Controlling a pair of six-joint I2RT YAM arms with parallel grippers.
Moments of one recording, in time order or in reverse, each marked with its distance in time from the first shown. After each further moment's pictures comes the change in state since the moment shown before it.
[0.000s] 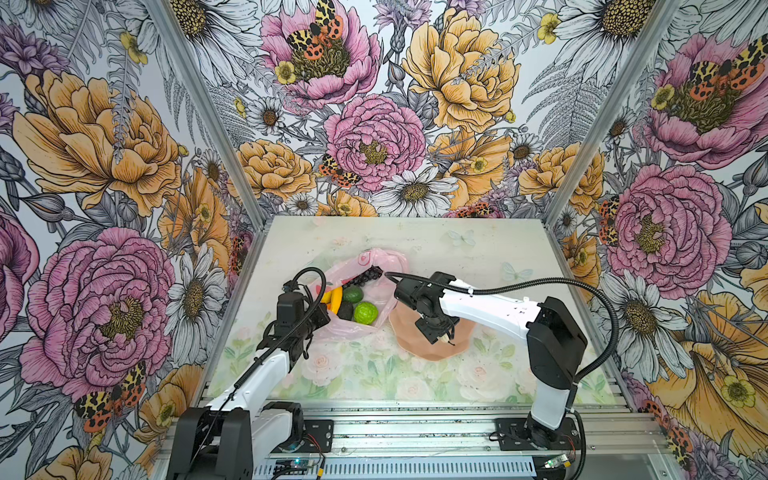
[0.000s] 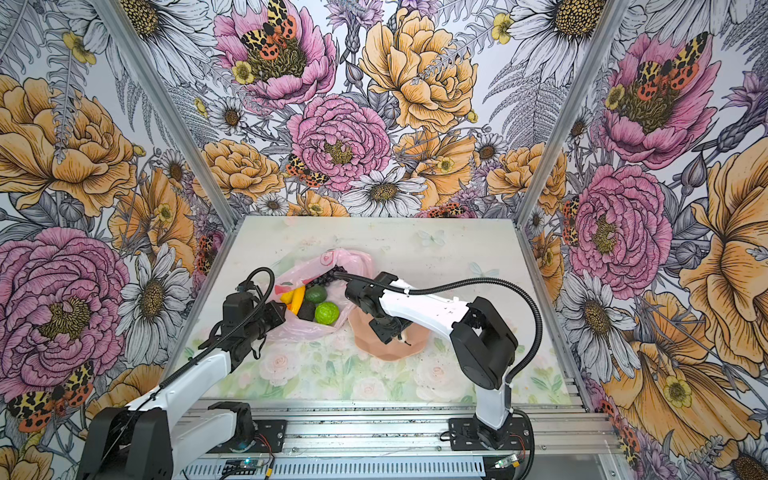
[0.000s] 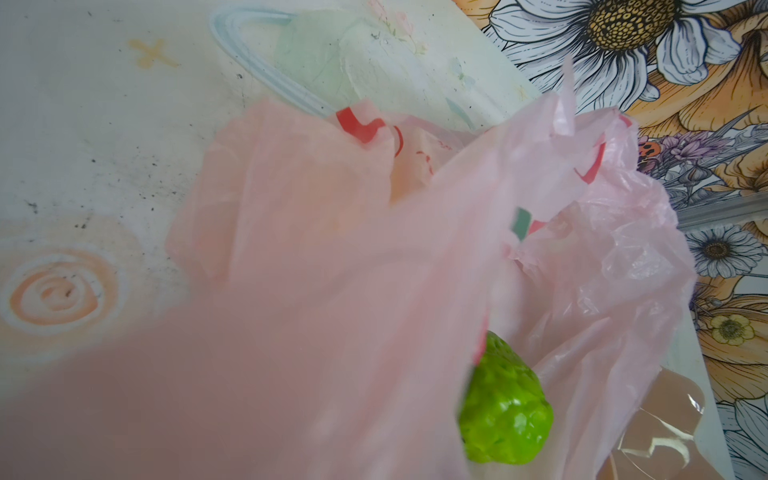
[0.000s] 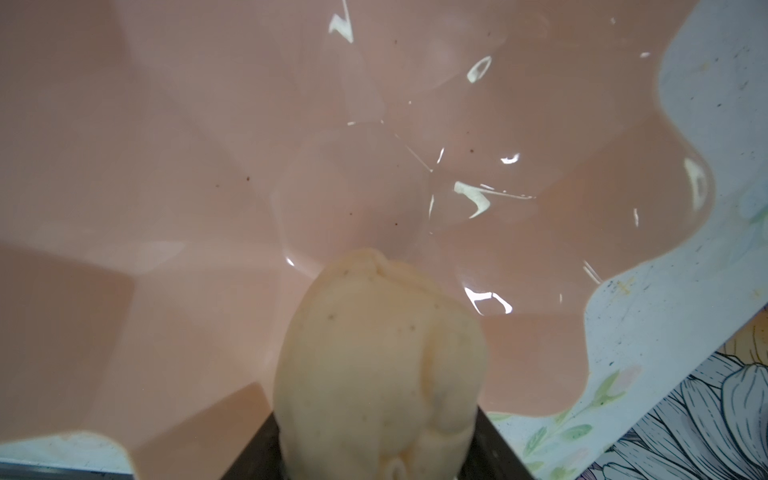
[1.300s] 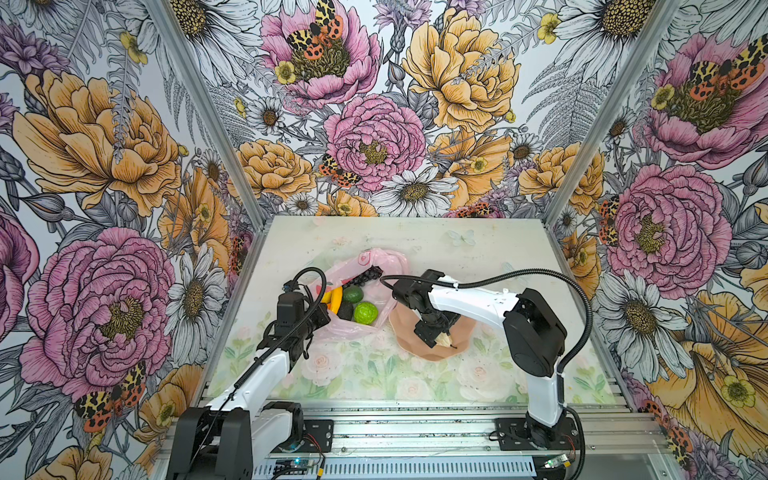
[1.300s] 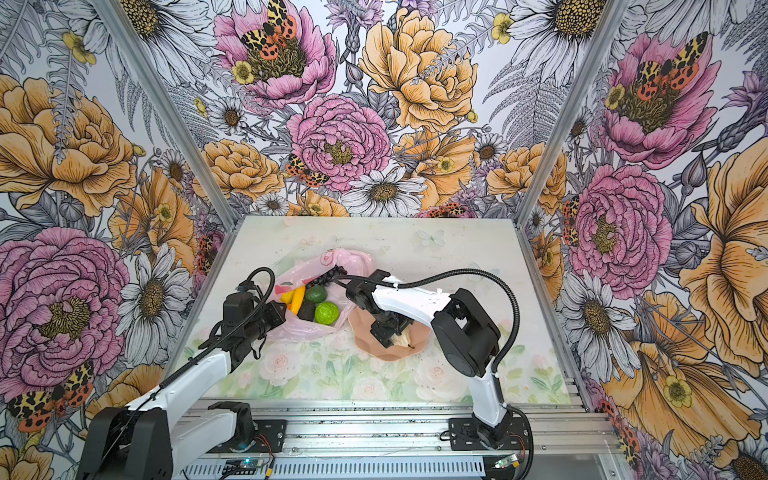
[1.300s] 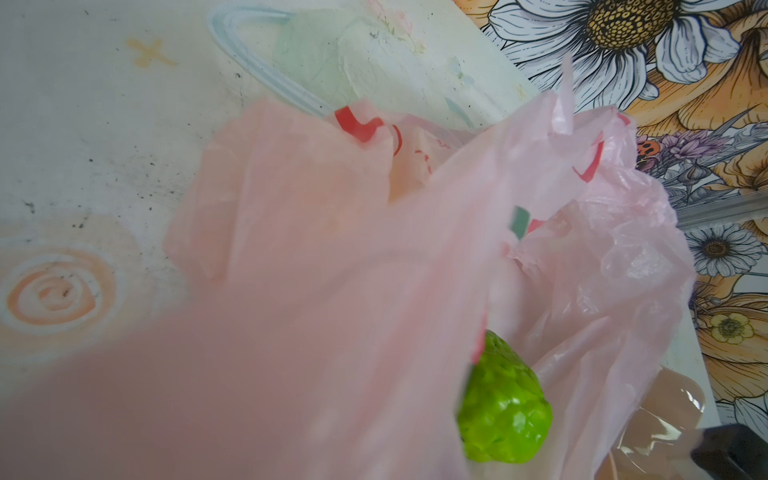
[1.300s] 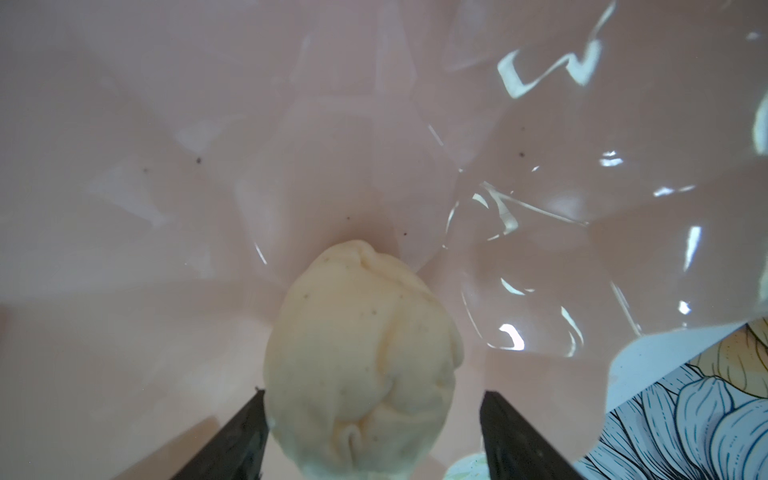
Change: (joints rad) left arm 0.000 0.000 0.000 0.000 0.000 0.000; right arm -0.015 0.112 0.064 -0.063 -0.008 -0.107
